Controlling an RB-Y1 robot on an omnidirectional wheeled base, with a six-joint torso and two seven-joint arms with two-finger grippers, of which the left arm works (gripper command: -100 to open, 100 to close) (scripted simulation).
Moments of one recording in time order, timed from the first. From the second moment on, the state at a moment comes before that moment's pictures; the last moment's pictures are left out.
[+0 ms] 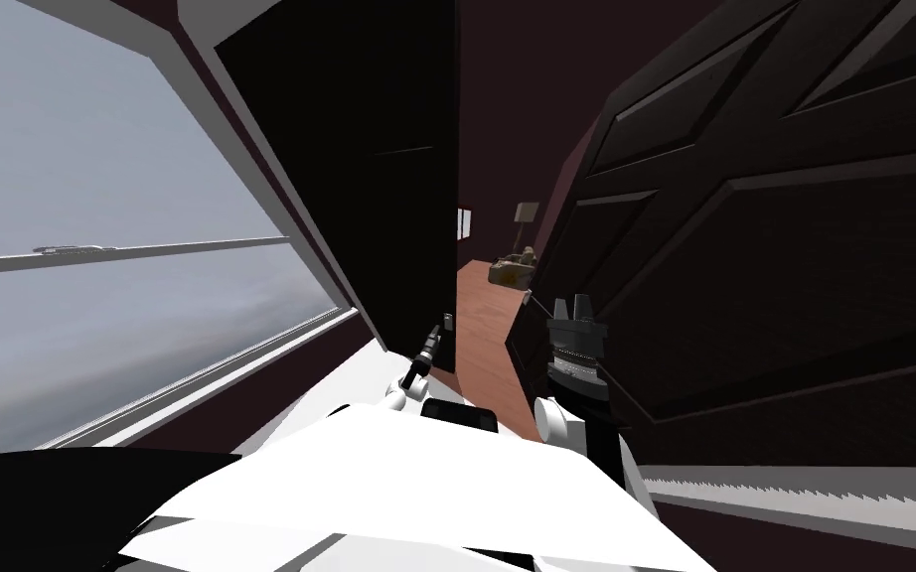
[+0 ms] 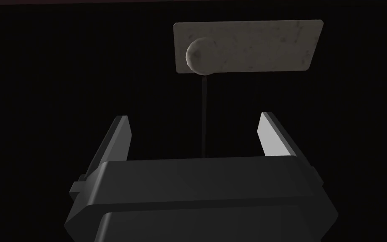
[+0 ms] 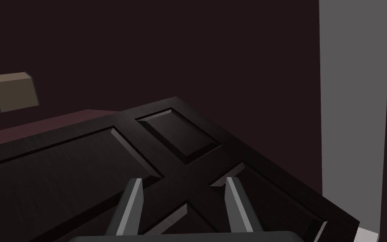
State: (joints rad) arm -0.18 0.07 -0.26 -0.62 0.22 -0.81 -0.05
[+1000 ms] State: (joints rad) arm -0.17 0.07 -0.25 -0.61 0.22 -0.82 -0.06
